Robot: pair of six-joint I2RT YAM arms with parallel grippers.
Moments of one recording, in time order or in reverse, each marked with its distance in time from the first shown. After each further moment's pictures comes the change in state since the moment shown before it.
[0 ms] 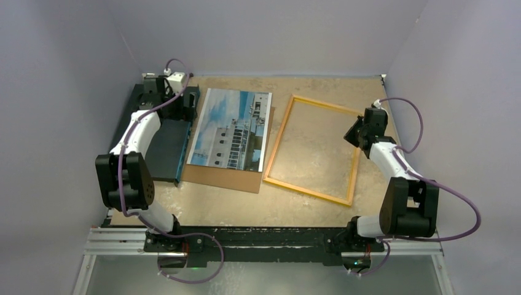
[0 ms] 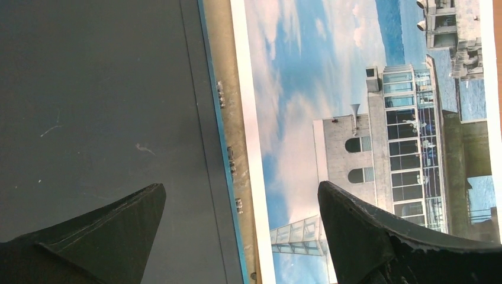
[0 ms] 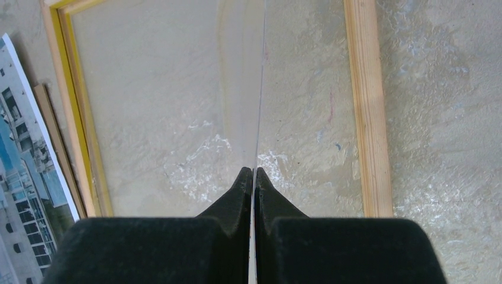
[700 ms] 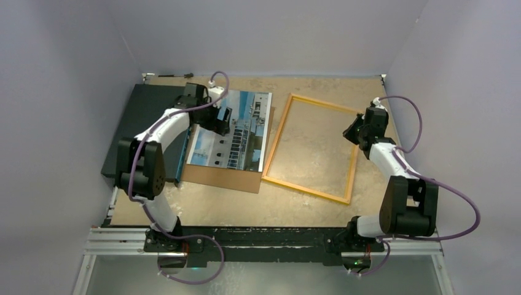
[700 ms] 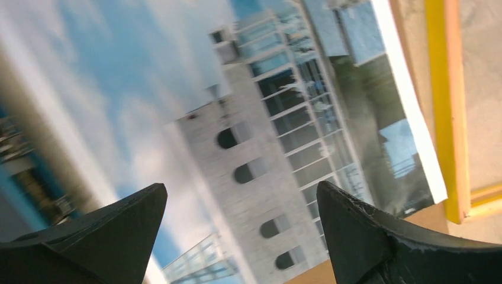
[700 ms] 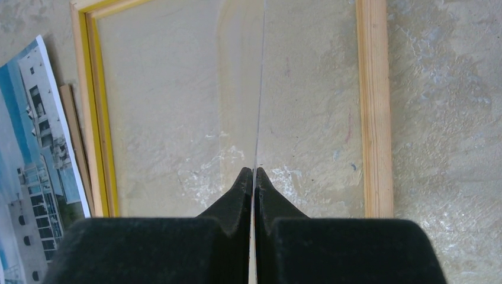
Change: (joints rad) left arm -0.238 0.114 0.005 -0.035 0.071 0.020; right arm -0.001 0.004 -0.019 0.097 -0.057 -0.023
